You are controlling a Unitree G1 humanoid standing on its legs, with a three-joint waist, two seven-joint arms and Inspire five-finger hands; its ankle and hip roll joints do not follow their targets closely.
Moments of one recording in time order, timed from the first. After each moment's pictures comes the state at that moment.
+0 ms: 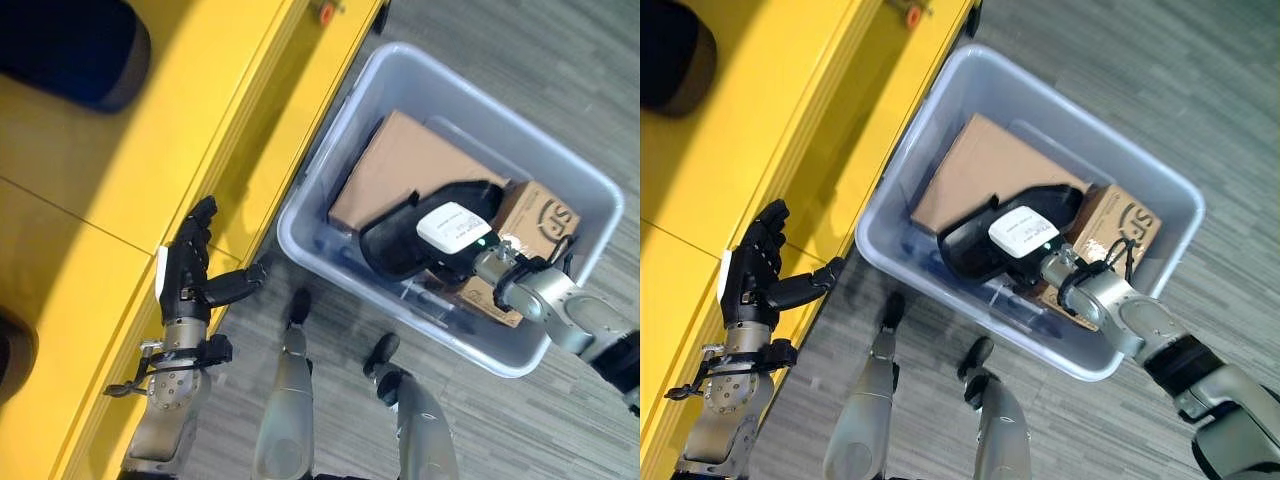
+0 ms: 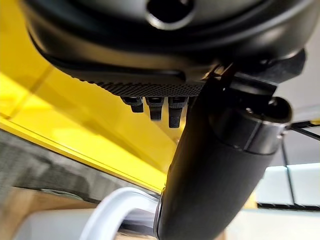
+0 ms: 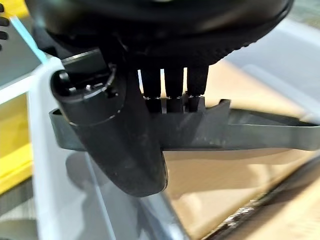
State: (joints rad) left arm 0.11 0.45 0.02 -0.16 -0.31 -0.18 0.26; right arm -0.58 -1.04 0.61 0.08 -0.66 -0.16 0.01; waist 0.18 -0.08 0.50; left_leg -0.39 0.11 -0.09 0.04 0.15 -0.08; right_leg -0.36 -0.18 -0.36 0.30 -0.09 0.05
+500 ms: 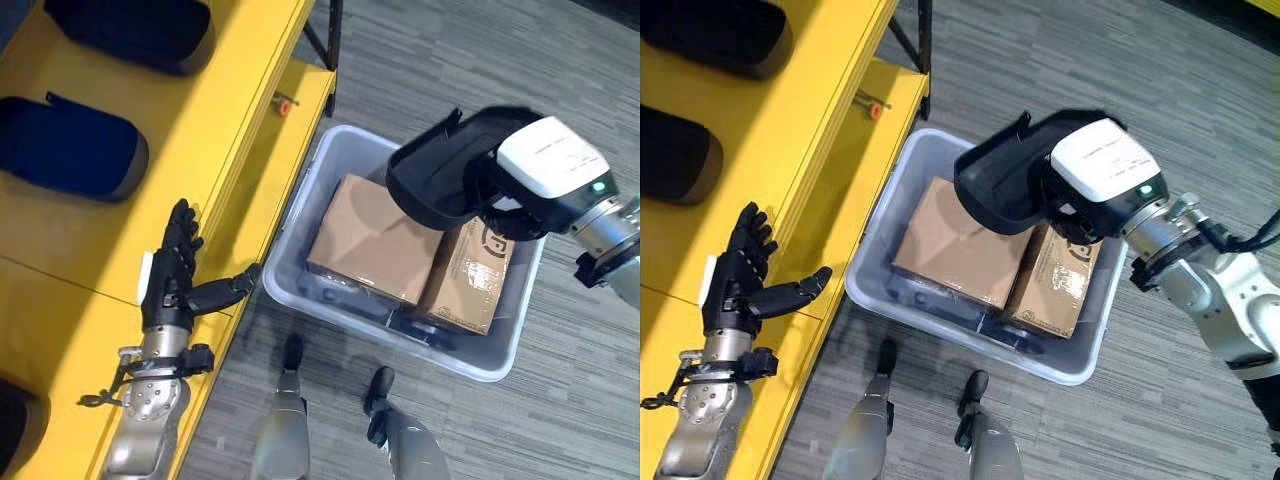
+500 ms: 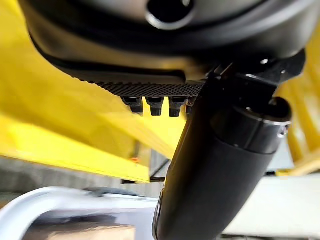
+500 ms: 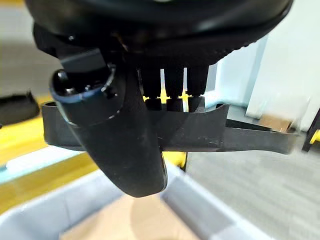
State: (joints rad) left arm 0.14 0.51 0.13 -0.21 -0.29 -0.15 0.19; right arm -0.35 -1.23 0.06 -0.20 -0.44 -0.23 0.01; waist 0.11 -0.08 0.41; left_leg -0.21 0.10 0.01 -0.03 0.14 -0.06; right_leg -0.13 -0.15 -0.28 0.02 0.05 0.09
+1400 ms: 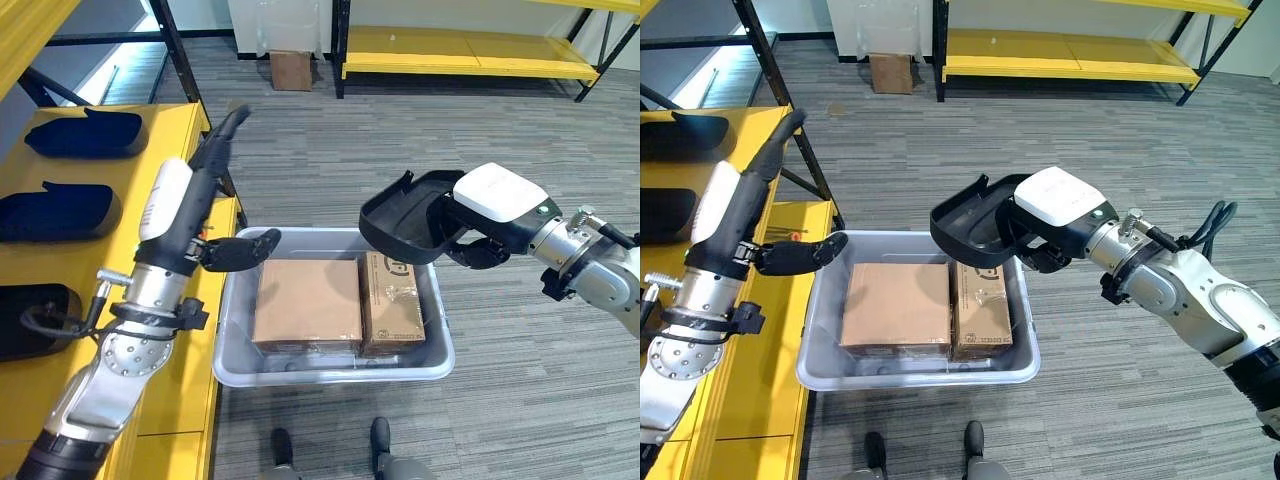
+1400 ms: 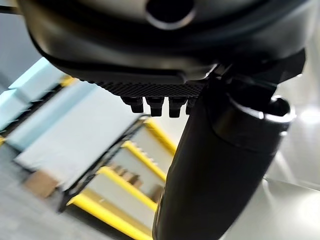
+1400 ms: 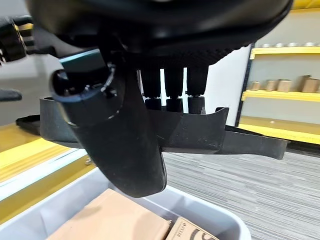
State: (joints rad) left arm -0.12 0.85 -0.02 -0.32 0.15 -0.21 0.24; right arm -0.58 -1.25 0.49 -0.05 -0.31 -0.26 0.02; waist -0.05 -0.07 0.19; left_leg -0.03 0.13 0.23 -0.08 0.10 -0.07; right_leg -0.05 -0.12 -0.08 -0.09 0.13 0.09
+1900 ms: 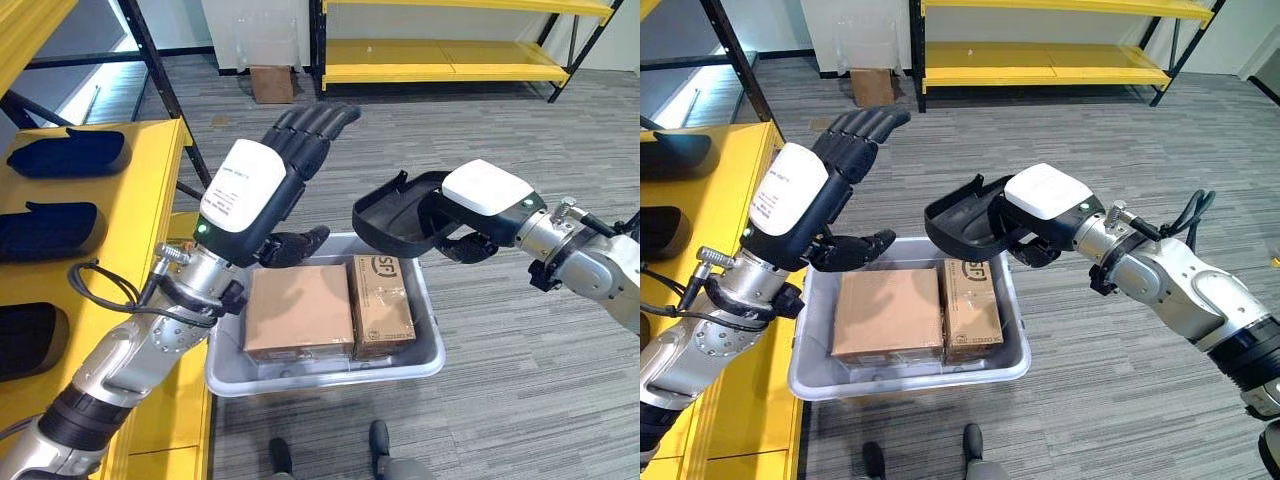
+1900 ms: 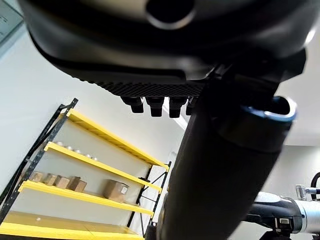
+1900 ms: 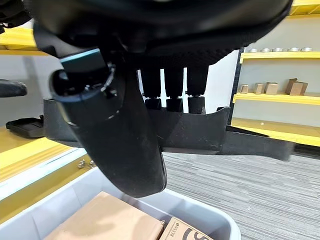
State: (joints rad) left arm -0.31 0.90 -0.25 -0.31 0.37 -0.25 0.27; right arm -0.70 -1.22 0.61 0.01 -0.30 -0.26 0.02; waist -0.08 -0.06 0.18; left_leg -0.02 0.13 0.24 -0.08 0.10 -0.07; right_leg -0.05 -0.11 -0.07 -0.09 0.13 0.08
